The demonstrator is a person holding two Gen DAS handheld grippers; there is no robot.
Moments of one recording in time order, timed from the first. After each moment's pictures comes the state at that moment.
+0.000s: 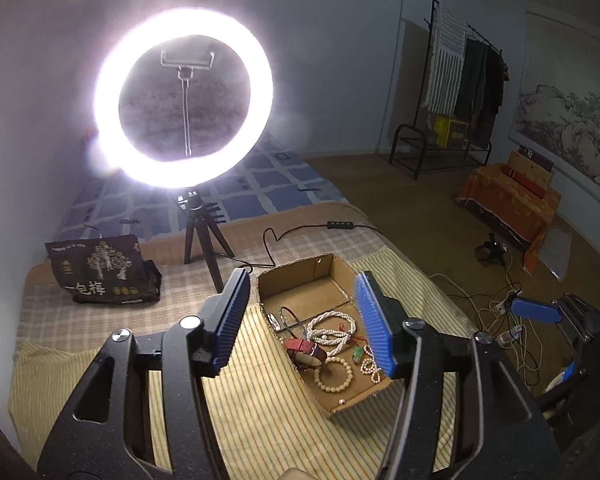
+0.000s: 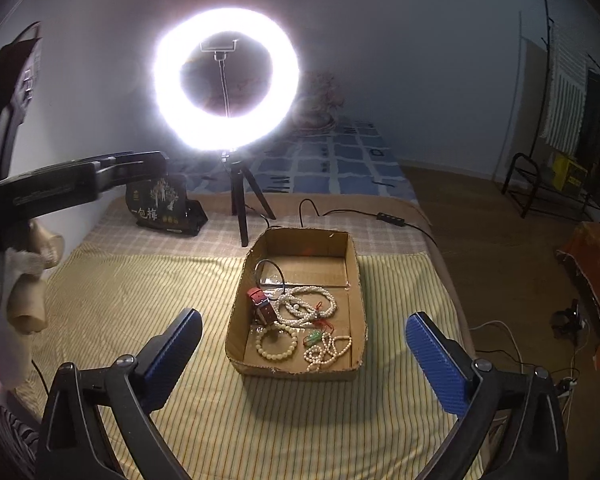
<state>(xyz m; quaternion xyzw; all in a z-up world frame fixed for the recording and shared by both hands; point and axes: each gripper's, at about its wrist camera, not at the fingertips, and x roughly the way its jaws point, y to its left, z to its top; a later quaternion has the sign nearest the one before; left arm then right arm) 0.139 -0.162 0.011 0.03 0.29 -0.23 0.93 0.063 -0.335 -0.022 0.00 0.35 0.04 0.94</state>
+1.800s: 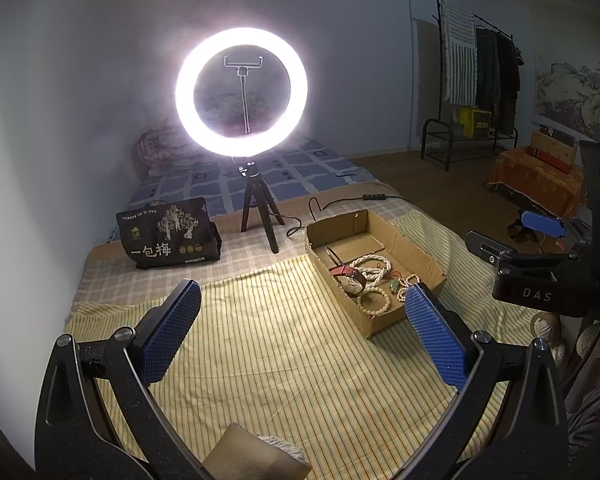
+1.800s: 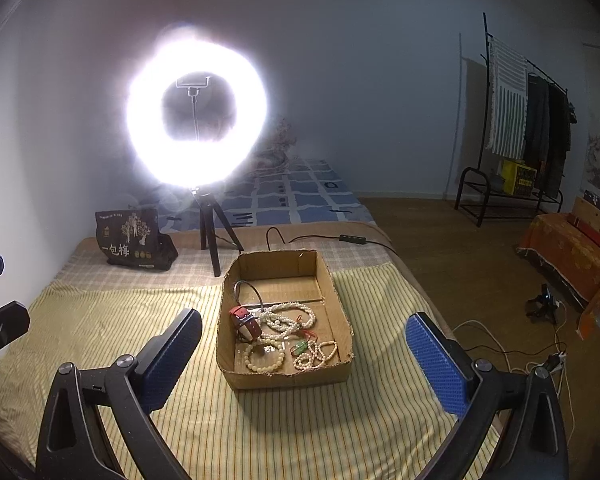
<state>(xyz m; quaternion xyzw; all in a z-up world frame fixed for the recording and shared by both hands) 0.016 -0.106 -0.024 0.08 0.26 -0.16 0.95 0.018 -0.312 -0.041 0.01 0.27 -0.06 0.96</state>
